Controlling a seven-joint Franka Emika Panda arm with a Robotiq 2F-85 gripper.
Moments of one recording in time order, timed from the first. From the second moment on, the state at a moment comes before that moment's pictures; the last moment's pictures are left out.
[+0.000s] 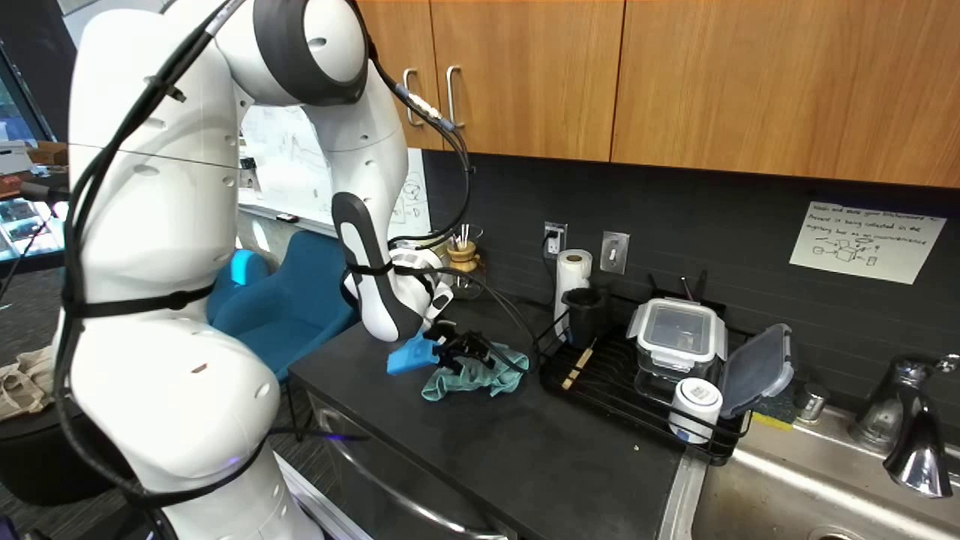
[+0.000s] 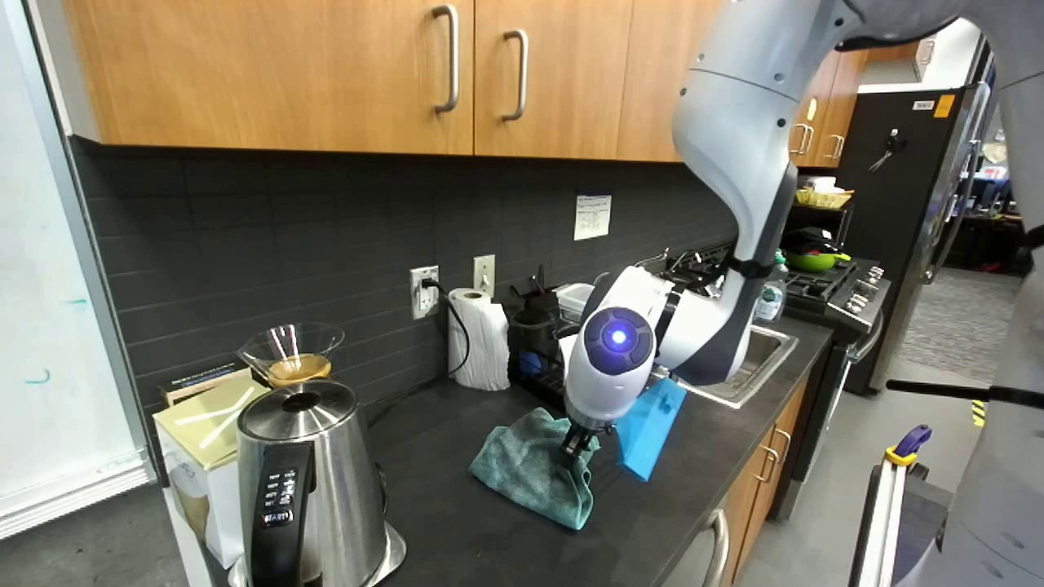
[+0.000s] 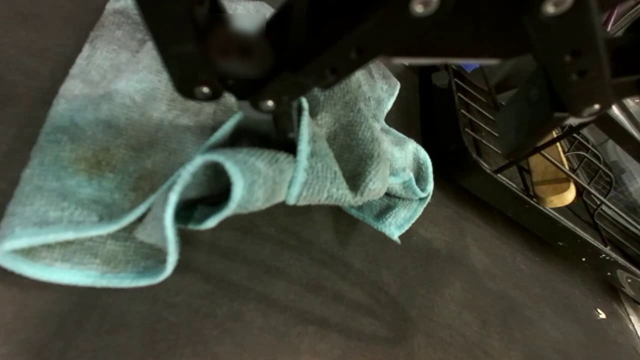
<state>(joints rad) 0.05 0.36 0.06 -2.49 -1.77 2.55 1.60</state>
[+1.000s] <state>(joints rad) 0.02 0.36 0.08 -2.48 -1.76 2.55 1.67</state>
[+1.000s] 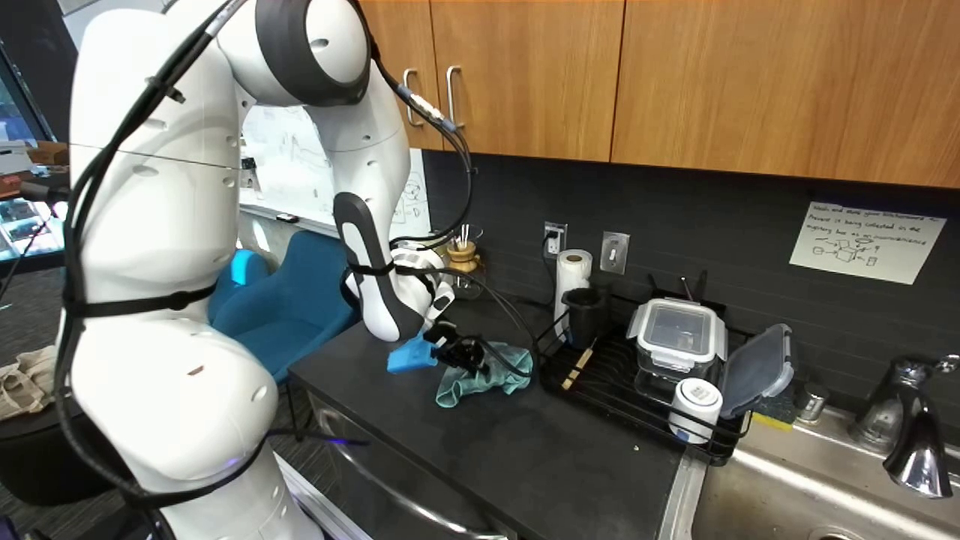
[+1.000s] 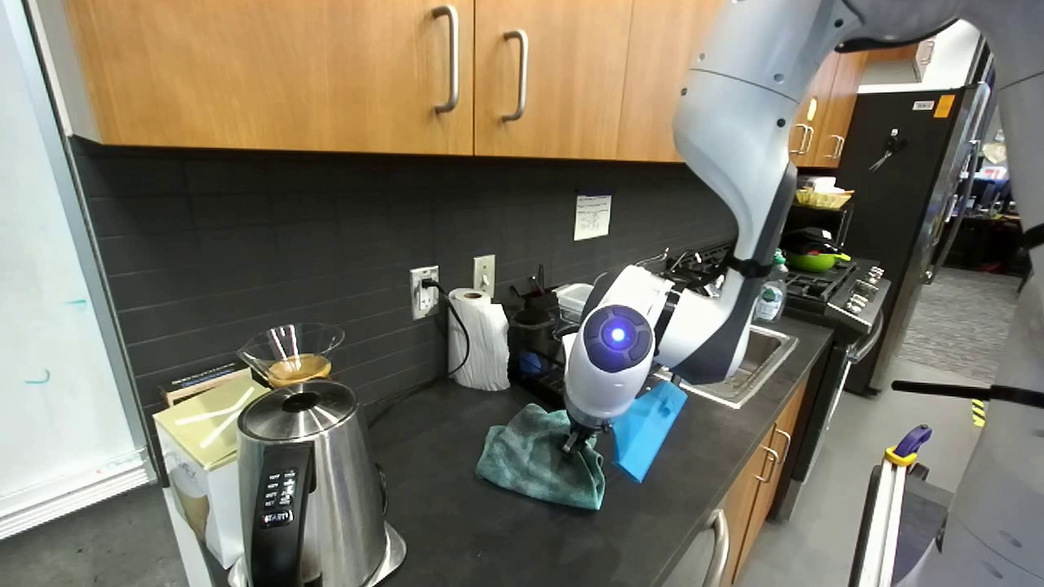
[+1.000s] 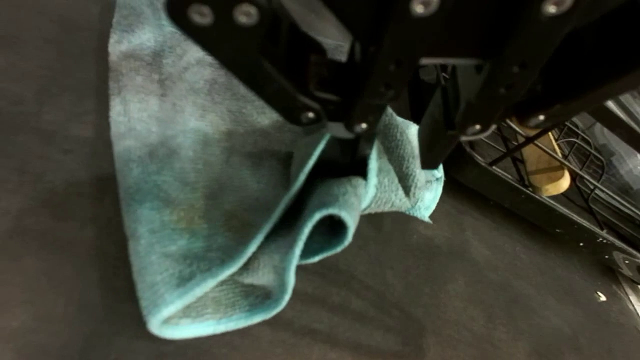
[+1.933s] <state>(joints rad) 0.10 0.00 0.19 -2.74 -1.80 2.48 1.86</state>
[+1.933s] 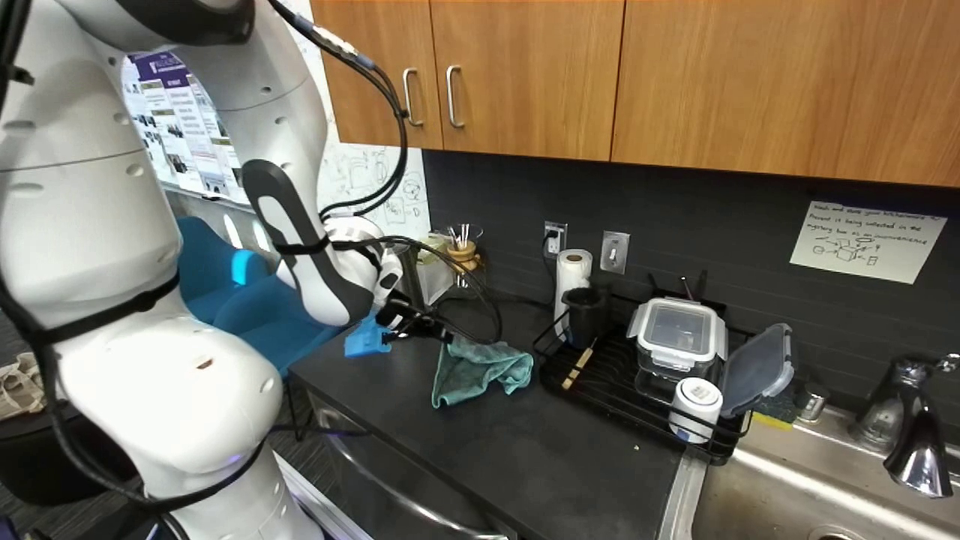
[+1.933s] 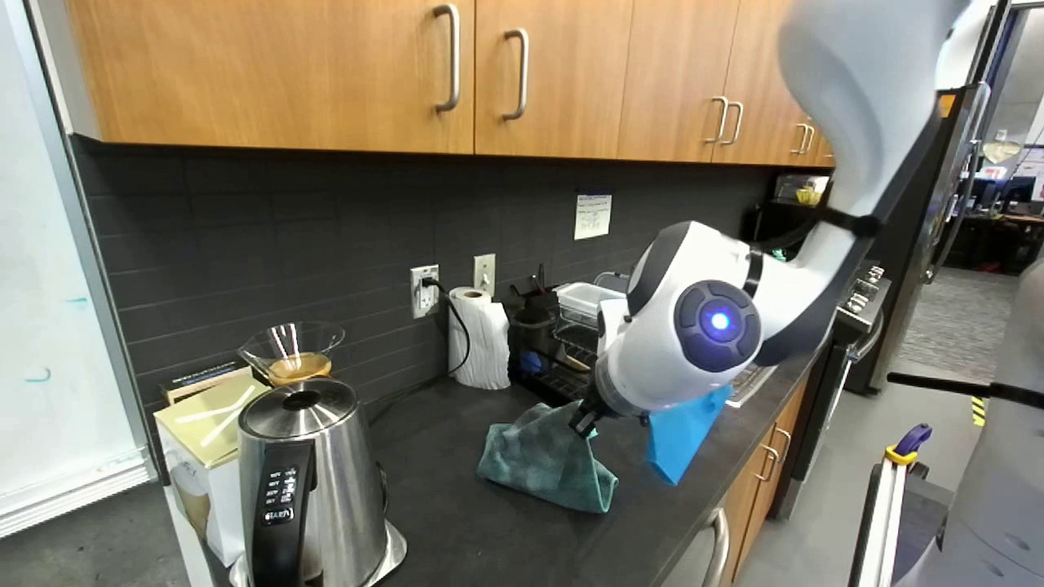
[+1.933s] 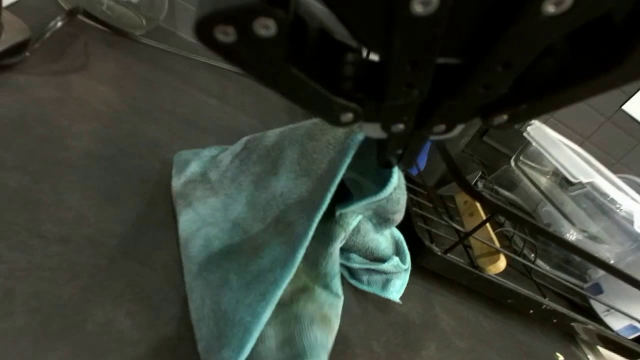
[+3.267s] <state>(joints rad) 0.20 -0.39 0.12 -2.77 -1.72 2.68 1.90</state>
